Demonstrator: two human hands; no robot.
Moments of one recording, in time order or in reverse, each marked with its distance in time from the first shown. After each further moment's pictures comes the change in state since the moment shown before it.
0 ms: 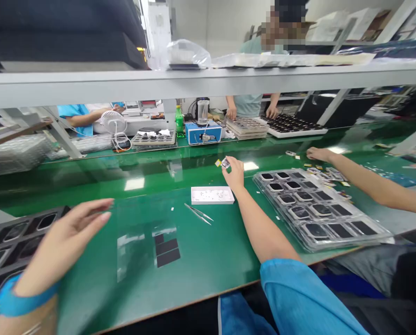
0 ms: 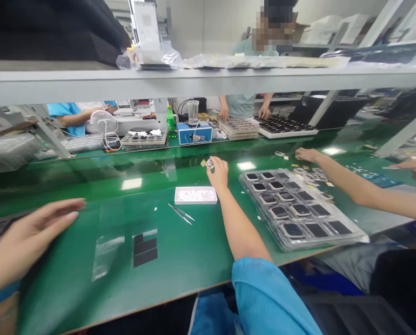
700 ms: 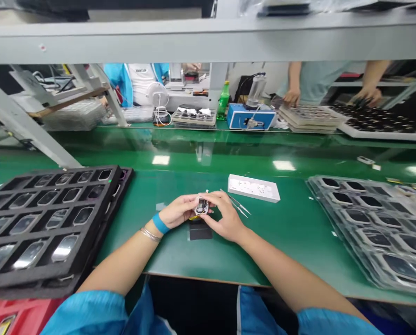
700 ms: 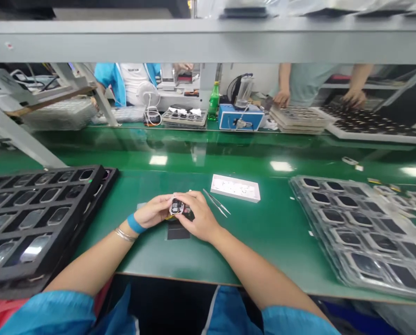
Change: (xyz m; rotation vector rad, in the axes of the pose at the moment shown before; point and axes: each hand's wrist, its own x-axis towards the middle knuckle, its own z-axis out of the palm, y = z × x) left_hand -0.014 -0.038 0.134 -1.175 -0.726 -0.354; right_hand -0.160 -0.159 0.000 0.662 -0.363 -0.621
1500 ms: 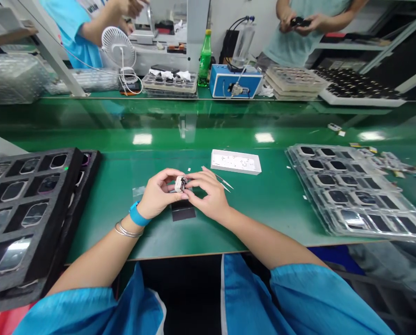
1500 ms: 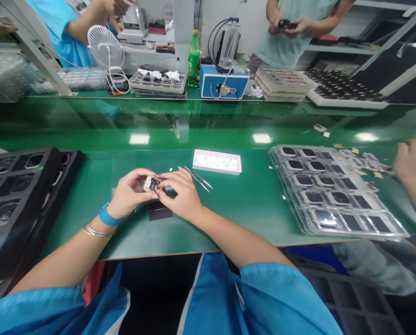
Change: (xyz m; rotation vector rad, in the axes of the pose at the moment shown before) left_hand 0.000 -0.009 0.004 0.499 0.268 0.471; right_hand 0.001 -0.012 0.001 -0.034 0.136 0.196
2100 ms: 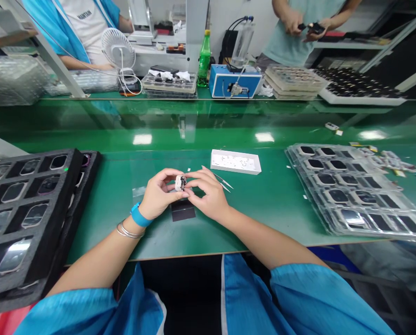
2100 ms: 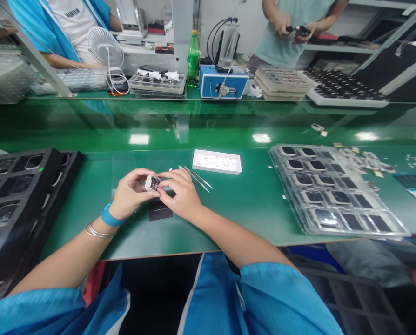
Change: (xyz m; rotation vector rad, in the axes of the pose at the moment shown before) left_hand 0.001 -0.001 0.005 -0.027 0.067 0.010; right_hand 0.000 0.002 0.000 -0.059 -0.019 -0.019
